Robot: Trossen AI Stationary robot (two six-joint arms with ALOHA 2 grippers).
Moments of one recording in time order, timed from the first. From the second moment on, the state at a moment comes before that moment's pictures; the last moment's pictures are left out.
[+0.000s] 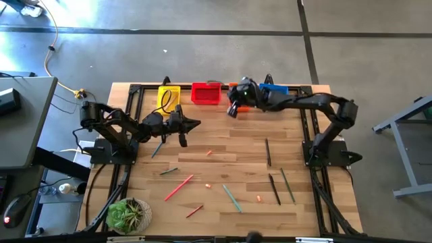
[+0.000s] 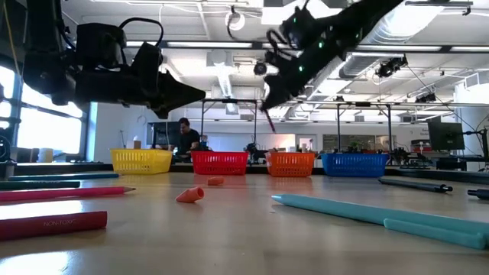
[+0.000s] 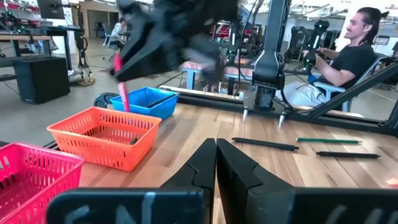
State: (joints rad) left arm 0.42 1.59 0.21 1.40 0.09 -0.08; right arm -0.42 1.67 1.11 -0.03 0.19 -0.21
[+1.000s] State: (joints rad) left arm 0.42 1.59 0.21 1.38 0.09 -0.08; right arm -0.63 1.88 1.11 -0.03 0.13 -0.06
